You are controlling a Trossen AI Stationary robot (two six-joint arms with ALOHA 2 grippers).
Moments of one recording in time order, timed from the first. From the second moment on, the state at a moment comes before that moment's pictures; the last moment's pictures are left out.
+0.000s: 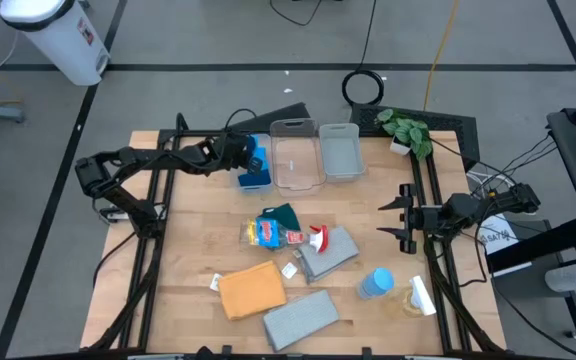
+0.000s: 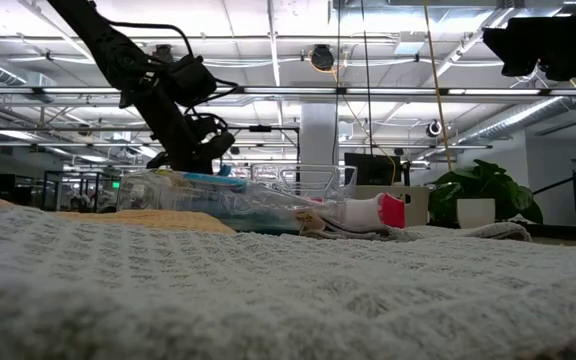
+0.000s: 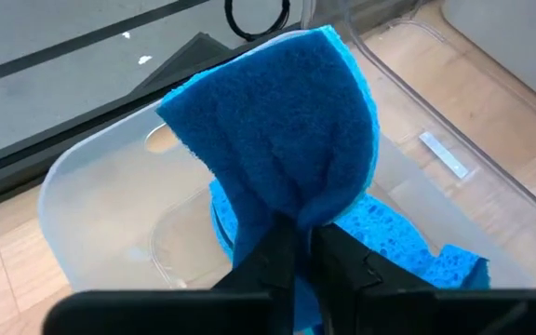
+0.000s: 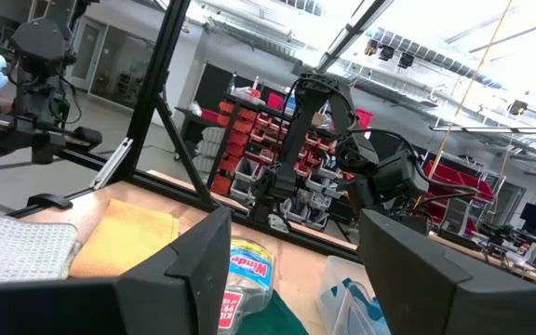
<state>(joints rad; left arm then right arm) 0.57 1.54 0.78 -0.02 -0.21 -0.35 0.29 0.02 0.02 0.24 0.18 -0.41</state>
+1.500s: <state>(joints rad) 0.53 1.47 0.78 0.02 -0.20 -0.13 0.29 0.02 0.02 0.24 0.18 -0.41</state>
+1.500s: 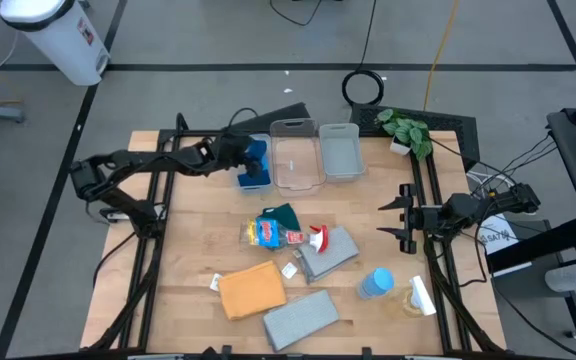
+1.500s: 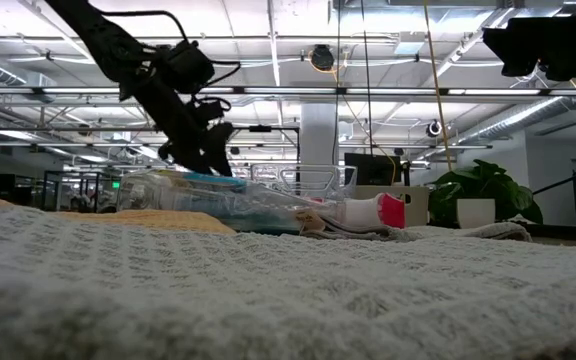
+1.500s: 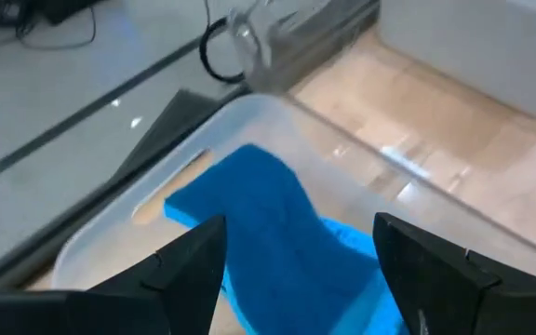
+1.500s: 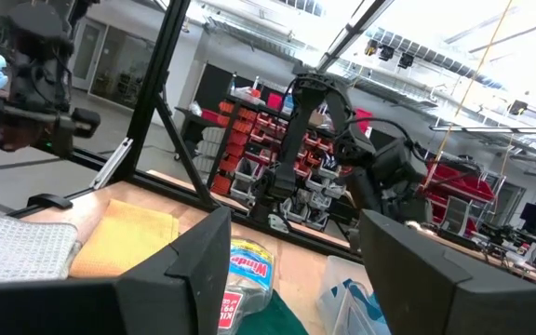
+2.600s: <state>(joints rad) -0.01 1.67 1.08 -0.10 0.12 0.13 0.29 0.02 0.02 0.24 0.18 -0.41</state>
